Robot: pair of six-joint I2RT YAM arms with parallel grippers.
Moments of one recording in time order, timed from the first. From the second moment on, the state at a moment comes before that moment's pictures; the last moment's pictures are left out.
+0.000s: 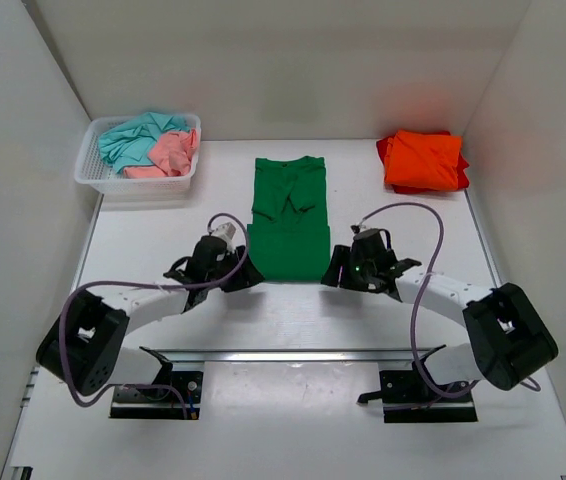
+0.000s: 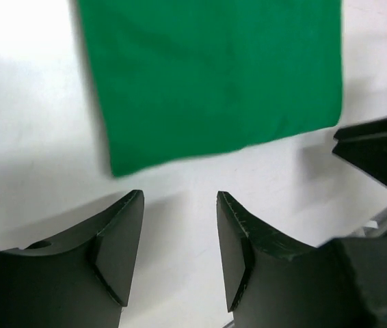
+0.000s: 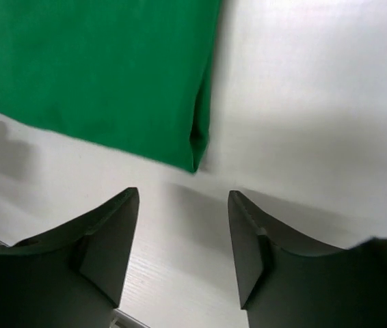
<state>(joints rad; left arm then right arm) -0.49 1.37 0.55 0.12 0.20 -0.68 0.48 1.38 0.64 -0.10 -0.16 0.59</state>
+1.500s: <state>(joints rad) -0.56 0.89 0.37 -0.14 0.17 -0.84 0.54 1.10 0.58 -0.26 -0.35 0.65</state>
